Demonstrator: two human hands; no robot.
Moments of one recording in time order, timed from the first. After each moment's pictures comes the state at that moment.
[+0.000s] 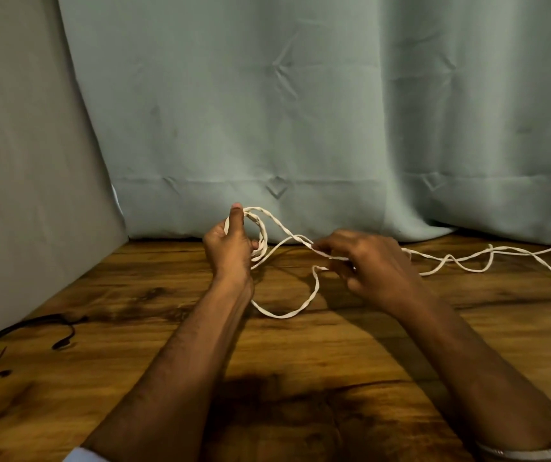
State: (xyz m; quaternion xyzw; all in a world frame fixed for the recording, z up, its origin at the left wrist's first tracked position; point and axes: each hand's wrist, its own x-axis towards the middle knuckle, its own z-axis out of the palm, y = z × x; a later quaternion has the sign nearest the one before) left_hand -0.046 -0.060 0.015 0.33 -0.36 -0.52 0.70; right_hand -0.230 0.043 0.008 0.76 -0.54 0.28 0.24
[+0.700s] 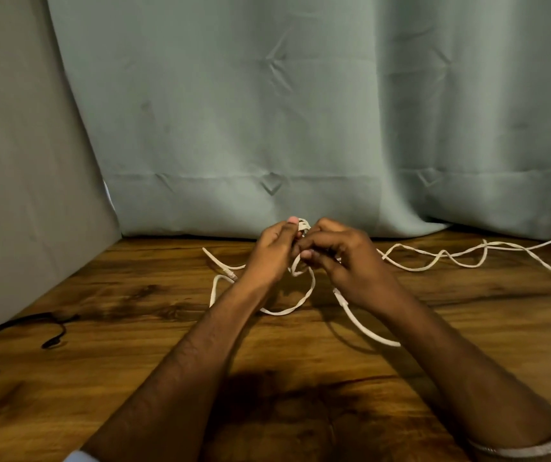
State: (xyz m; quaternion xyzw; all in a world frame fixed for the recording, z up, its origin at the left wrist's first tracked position) left_hand -0.075 -0.038 0.002 0.27 -0.66 -0.50 0.49; right_hand -0.214 0.031 0.001 0.78 -0.42 0.46 0.05
